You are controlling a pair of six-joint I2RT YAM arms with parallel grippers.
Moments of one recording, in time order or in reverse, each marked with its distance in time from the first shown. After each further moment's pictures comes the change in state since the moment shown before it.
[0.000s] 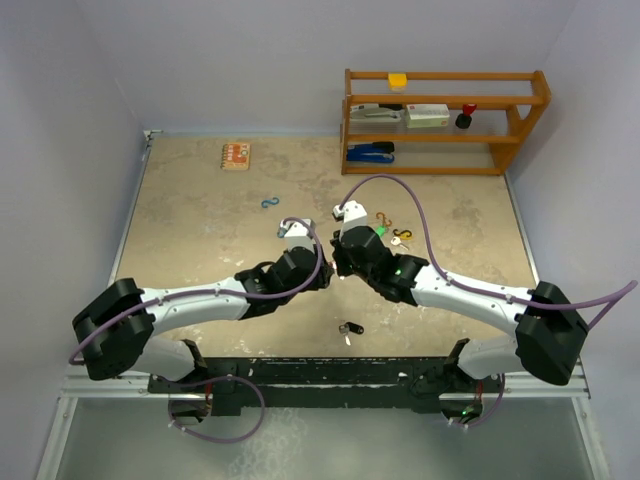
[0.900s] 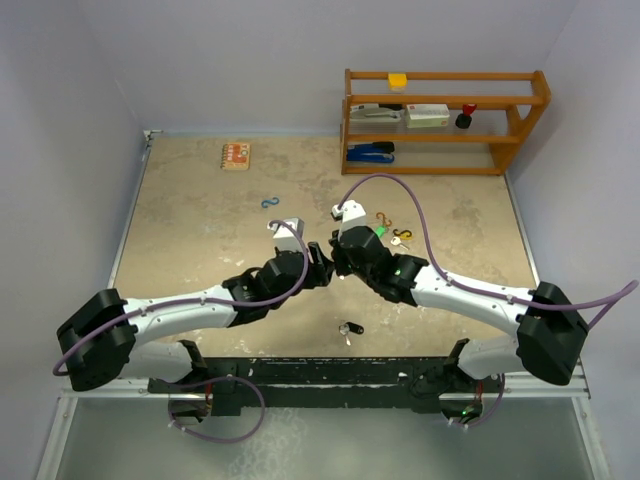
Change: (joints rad) left arm -0.002 -0.106 -0.079 0.108 -0.028 -0.011; right arm 0.007 -0.002 0.010 -0.011 0.020 -0.007
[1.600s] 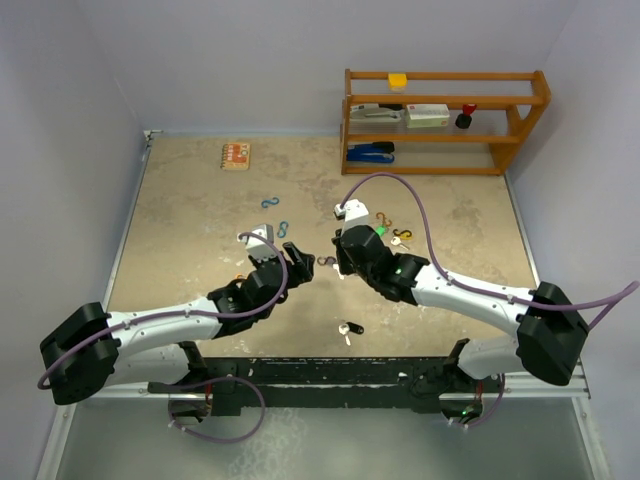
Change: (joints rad) left arm 0.002 -0.125 -0.143 0.066 -0.233 -0.099; right arm -0.003 -0.001 0.003 -0.023 0.034 -0.005
